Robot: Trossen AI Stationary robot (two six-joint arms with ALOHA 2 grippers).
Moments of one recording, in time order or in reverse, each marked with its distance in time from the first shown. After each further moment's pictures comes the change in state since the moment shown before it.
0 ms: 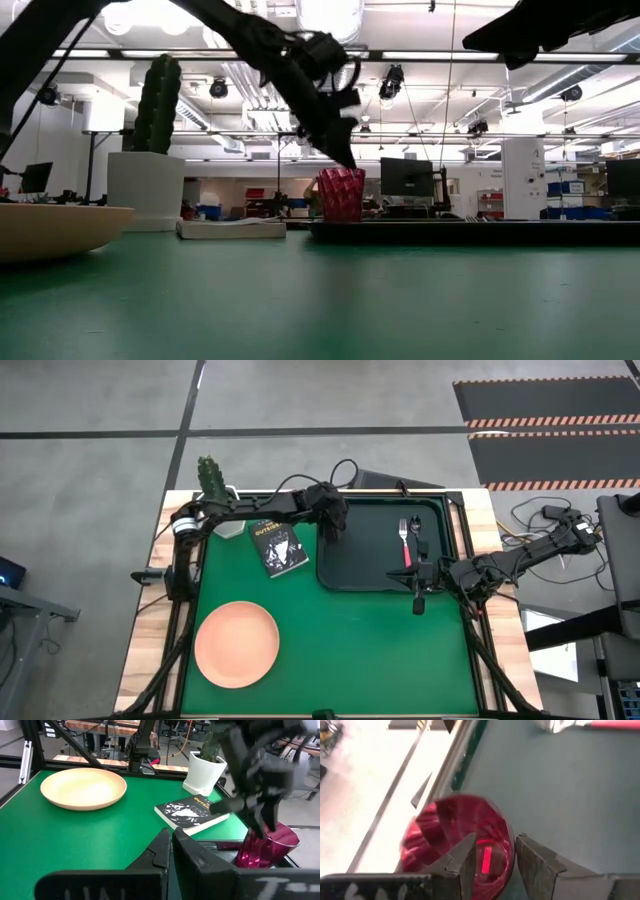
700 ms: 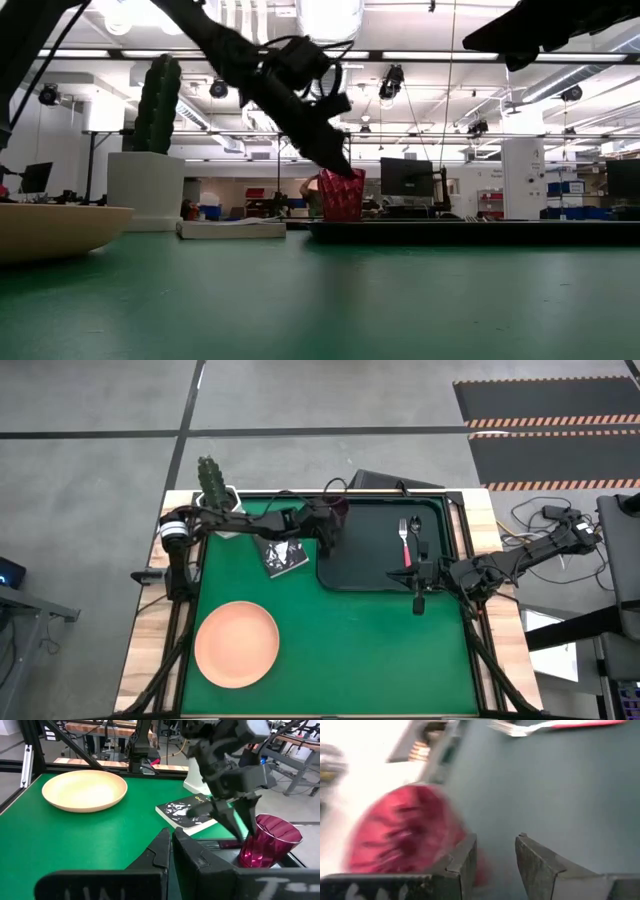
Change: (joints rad) left arm -0.050 -0.085 -0.307 0.347 0.030 0.064; right arm 0.000 0.000 0.000 0.000 0.000 0.029
